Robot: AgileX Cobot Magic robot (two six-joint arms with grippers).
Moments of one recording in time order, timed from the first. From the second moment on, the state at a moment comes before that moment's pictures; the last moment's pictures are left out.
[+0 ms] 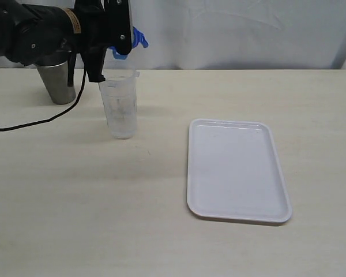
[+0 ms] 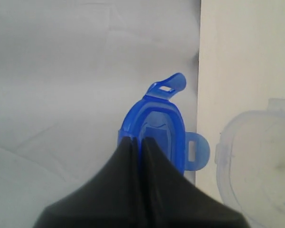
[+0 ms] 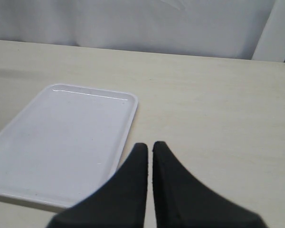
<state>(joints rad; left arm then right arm) -0.41 1.80 -1.26 0.37 -0.03 1.00 0.04 0.00 0.00 -0.01 0.35 -0.06</state>
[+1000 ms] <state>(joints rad) -0.41 1.76 -1.26 0.13 0.02 1.00 0.04 0.00 0.00 -0.01 0.35 -0.06</state>
